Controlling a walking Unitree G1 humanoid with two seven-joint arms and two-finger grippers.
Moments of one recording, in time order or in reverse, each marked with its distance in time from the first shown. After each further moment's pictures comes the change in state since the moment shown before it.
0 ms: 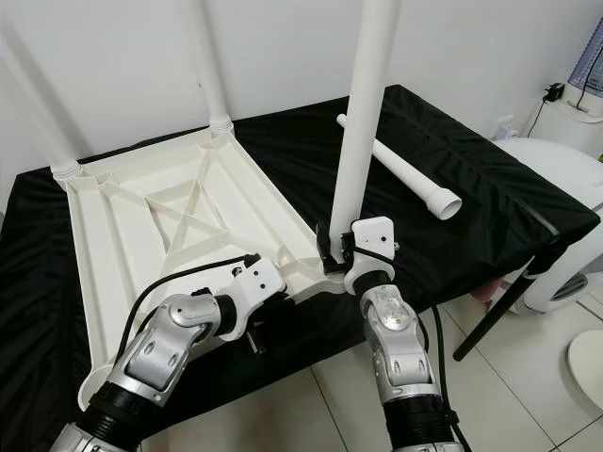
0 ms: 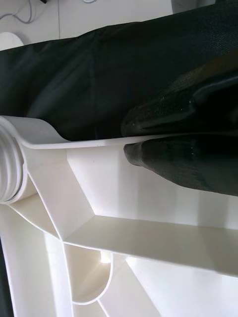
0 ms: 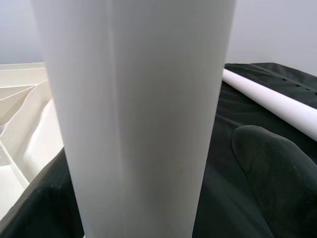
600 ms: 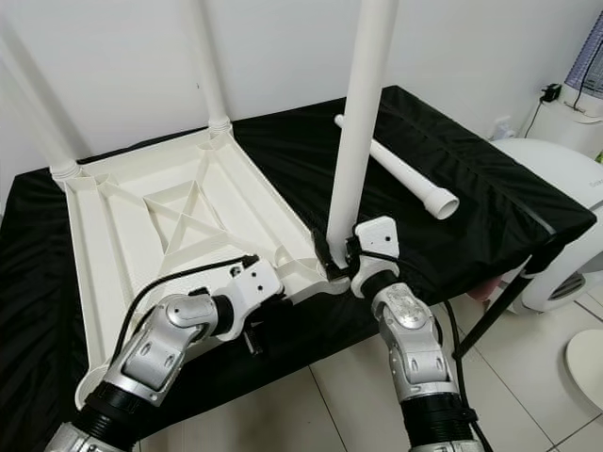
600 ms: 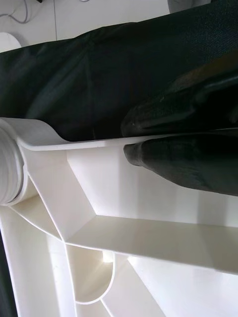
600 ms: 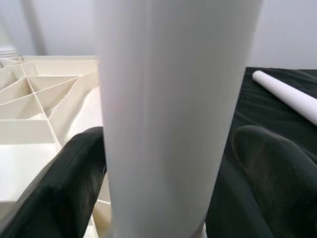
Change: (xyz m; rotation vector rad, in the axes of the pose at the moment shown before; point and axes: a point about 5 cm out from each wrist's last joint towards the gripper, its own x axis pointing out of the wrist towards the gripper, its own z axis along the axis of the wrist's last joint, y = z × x) left arm -0.001 0.002 -0.003 0.011 0.011 0.001; right arm -0.003 -0.004 0.001 -0.005 0.013 0.218
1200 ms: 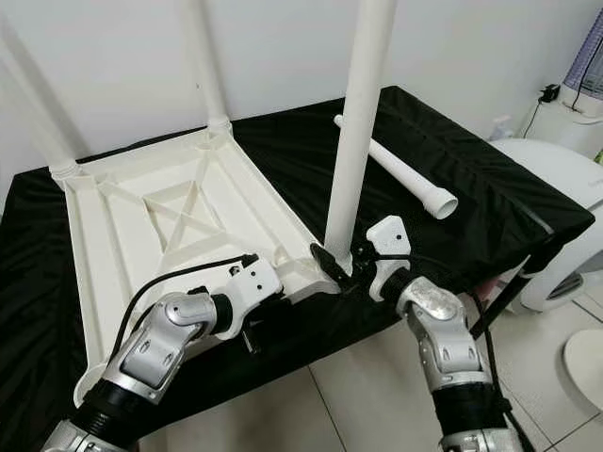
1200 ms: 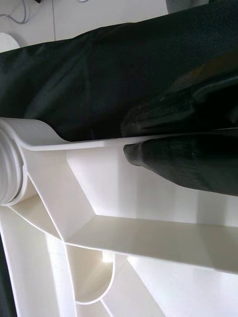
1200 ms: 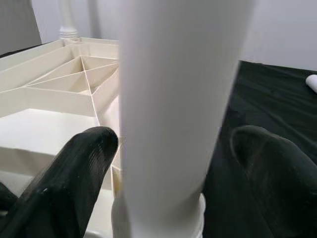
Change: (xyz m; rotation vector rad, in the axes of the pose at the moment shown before) left arm -0.001 0.002 0.001 0.011 0.001 -0.001; right arm -0.006 -0.022 0.003 -0.035 0.052 0.270
